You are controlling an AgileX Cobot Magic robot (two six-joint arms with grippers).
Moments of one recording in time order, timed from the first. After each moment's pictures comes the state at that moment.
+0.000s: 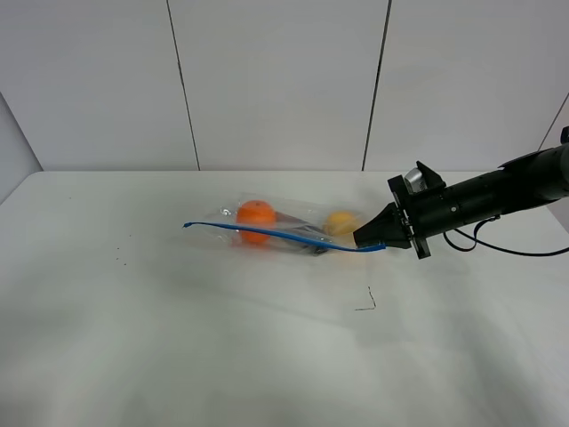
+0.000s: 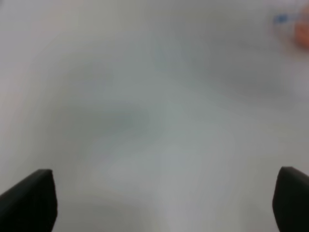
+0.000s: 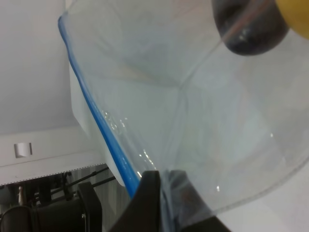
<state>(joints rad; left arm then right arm) 0.03 -0.01 -0.50 0.06 1.05 -0.03 -0.07 2.07 -1.16 1.25 1.21 -0.88</state>
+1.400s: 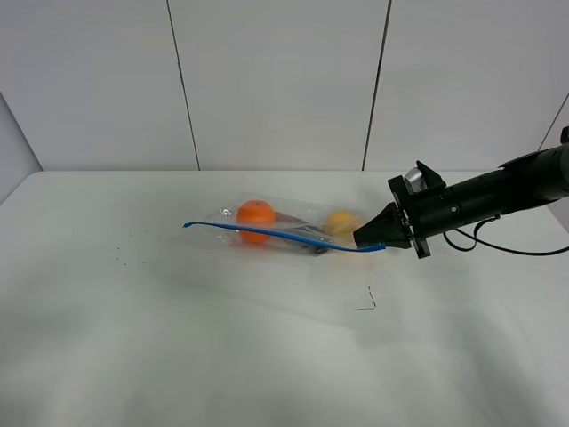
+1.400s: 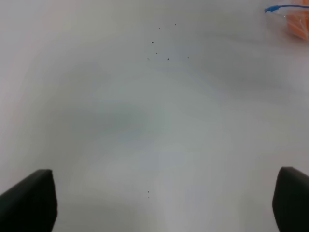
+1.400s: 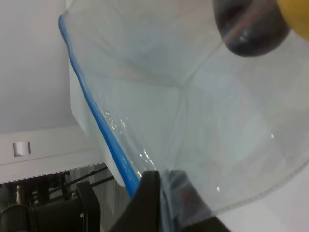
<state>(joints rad) 0.03 -0.01 -0.50 0.04 1.05 0.00 -0.07 2.07 -1.16 1.25 1.21 -0.89</state>
